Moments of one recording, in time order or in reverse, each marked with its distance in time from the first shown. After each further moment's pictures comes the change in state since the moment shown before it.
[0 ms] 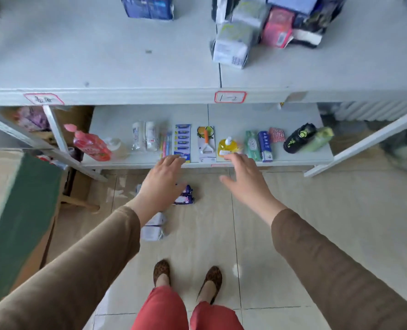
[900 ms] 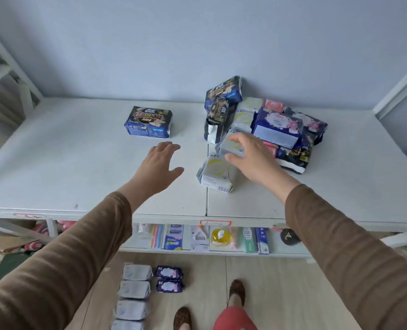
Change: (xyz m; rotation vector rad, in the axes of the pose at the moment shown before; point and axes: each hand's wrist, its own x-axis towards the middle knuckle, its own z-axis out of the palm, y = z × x) left_hand 0.264 0.038 -0.220 -0.049 0.263 -0.017; right_hand 0.292 -0.029 -0.243 0.029 0.140 -0.148
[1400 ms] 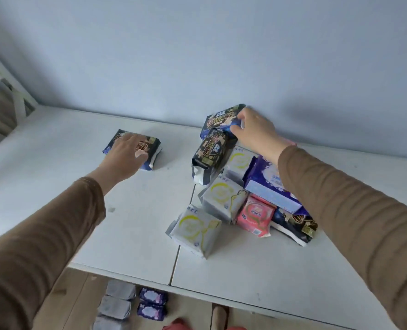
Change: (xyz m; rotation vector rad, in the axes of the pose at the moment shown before) left_hand 0.163 -0.047 -0.011 0.033 0.090 -0.323; right_hand 0.241 0.067 -0.055 -0.164 -0.058 -0.043
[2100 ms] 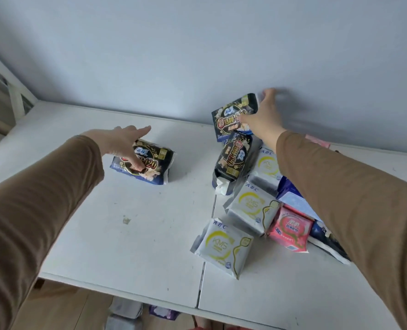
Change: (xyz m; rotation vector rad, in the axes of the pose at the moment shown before) left_hand 0.107 -0.075 -0.030 0.355 -0.603 -0.054; right_hand 0.088 -0.007 0.066 0.487 0.120 0.249
